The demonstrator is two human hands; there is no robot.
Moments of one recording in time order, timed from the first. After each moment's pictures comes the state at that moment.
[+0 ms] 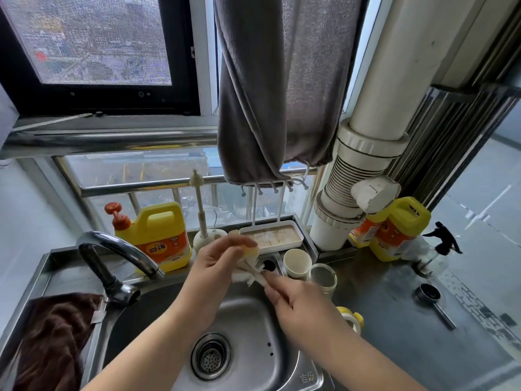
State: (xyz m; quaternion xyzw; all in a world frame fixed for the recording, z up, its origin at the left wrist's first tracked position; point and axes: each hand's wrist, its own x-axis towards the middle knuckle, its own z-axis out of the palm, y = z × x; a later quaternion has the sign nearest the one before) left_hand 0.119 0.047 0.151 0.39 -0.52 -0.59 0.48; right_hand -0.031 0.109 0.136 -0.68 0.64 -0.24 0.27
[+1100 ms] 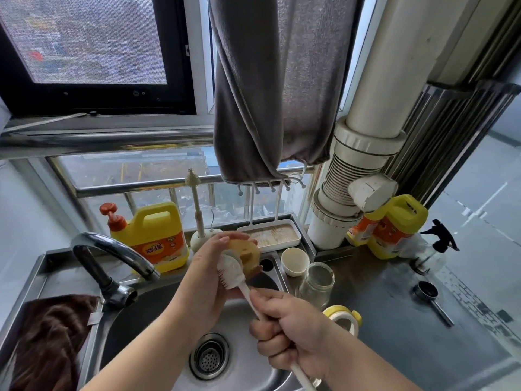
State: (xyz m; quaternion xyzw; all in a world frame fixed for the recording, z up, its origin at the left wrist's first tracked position) left_hand 0.119 0.049 0.154 0.36 -0.38 -0.70 0.48; right_hand -0.017 0.112 0.158 -0.28 0.45 -0.29 0.79
